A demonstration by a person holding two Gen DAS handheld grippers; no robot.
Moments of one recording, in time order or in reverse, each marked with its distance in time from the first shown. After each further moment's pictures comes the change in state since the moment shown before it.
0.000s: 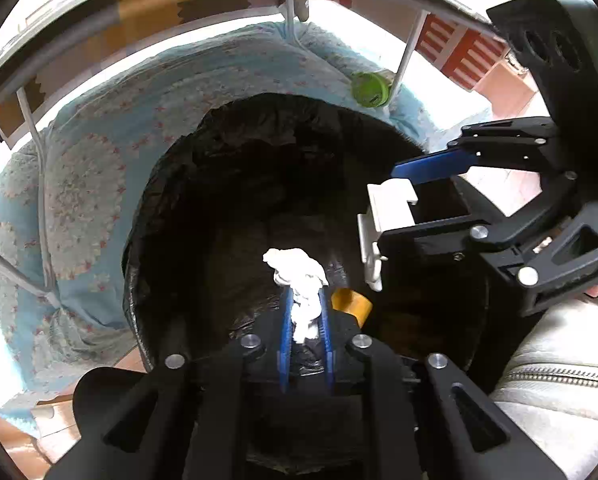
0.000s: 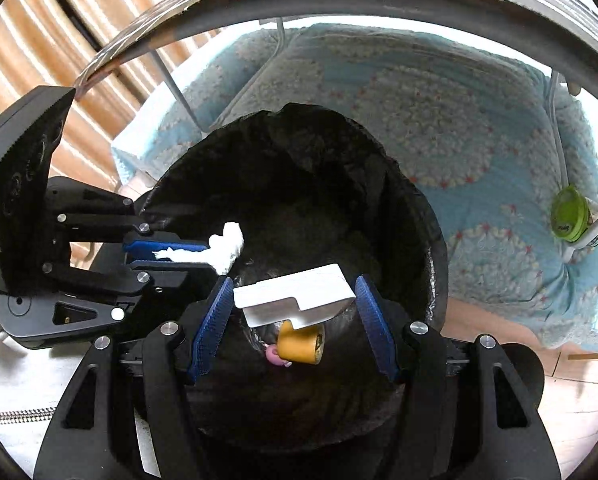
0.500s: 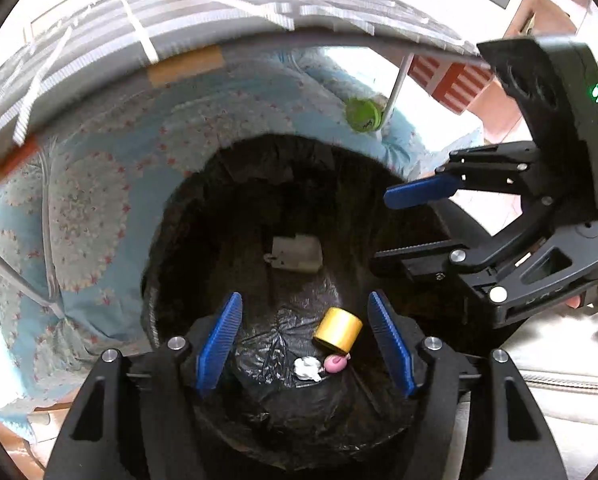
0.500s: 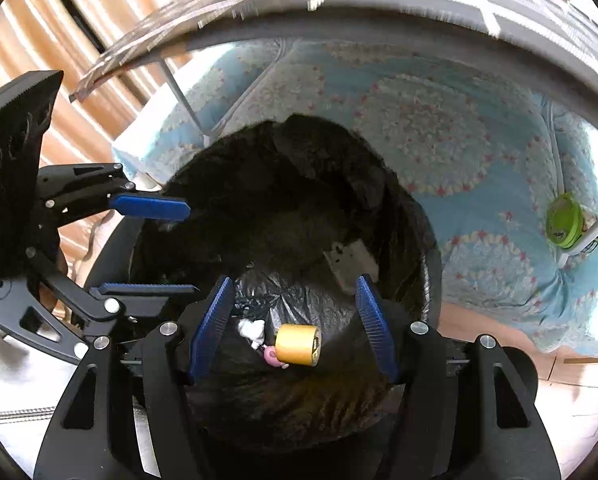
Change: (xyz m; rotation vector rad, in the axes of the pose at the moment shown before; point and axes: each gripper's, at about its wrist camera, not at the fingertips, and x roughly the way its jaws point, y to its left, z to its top) left arm -0.028 0.004 0.006 -0.007 -0.088 -0.025; right arm -0.011 0.003 0.003 -0.014 -0.023 -0.013
